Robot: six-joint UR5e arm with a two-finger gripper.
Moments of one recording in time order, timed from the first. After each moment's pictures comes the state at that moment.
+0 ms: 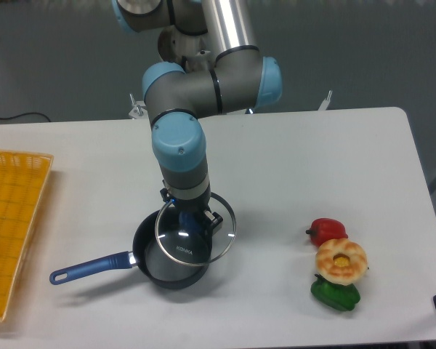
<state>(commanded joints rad) 2.31 -1.94 -1.57 -1.19 1.59 1.06</state>
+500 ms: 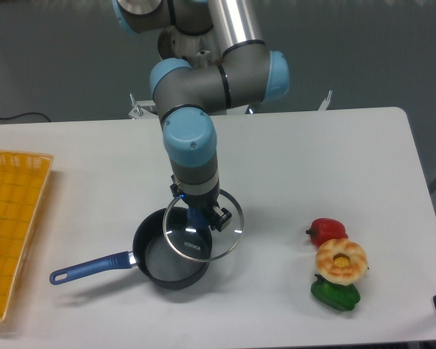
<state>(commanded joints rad) 2.36 -1.90 -1.62 -1.18 1.59 1.11</state>
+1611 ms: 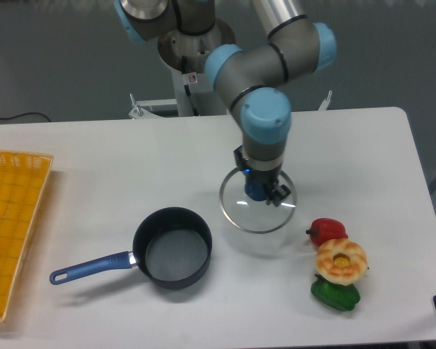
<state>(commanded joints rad) 2.60 -1.87 -1.74 -1.08 1.60 1.44</state>
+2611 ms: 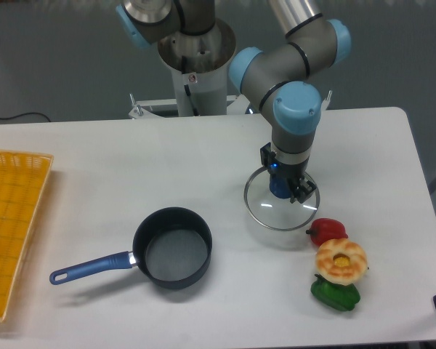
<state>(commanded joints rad) 2.65 -1.89 -1.80 -1.00 1.60 1.50</state>
